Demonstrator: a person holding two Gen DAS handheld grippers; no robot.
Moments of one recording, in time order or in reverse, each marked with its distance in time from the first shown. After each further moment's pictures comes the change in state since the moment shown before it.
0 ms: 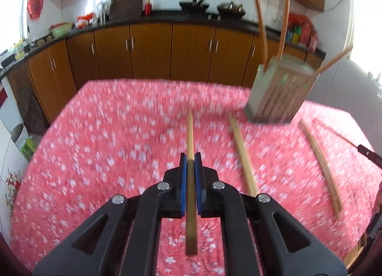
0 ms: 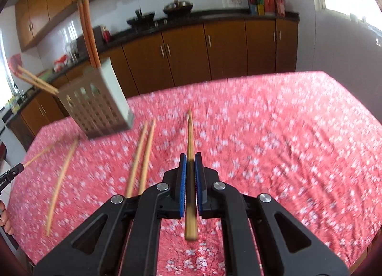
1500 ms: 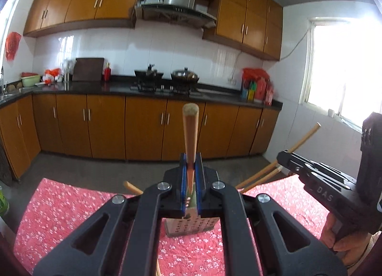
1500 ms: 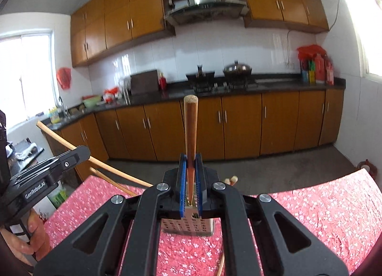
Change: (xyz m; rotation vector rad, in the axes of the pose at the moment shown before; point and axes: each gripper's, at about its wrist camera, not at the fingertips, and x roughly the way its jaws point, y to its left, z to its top) left arm -0.051 -0.127 0.164 0.055 -0.329 -0.232; right arm -0.039 0.124 0.134 -0.173 -0.267 0.249
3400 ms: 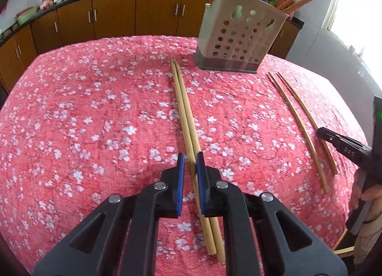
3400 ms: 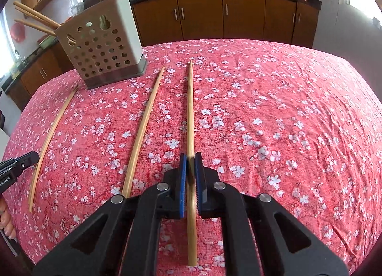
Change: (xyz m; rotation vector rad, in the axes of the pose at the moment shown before) left arm 0.009 0.071 -0.235 -0.037 0.562 0.060; right arm 0.027 -0.074 -0.212 0.105 0.508 -0.206
